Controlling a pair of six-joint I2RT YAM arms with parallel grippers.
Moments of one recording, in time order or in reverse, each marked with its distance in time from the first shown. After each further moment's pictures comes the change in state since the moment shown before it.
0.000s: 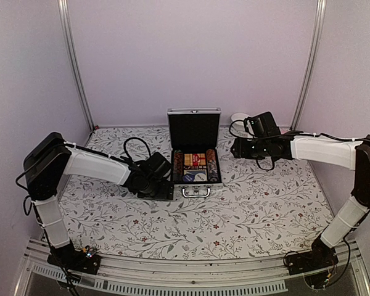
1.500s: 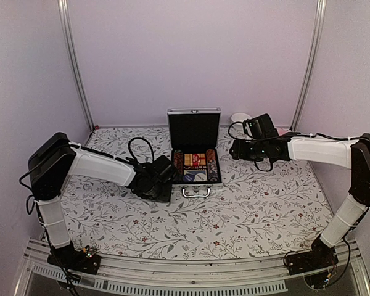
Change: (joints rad) left arm -0.041 0.050 0.057 -0.072 -0.104 0.017; right arm 0.000 0.033 -0.006 0.027 -0.003 0.025
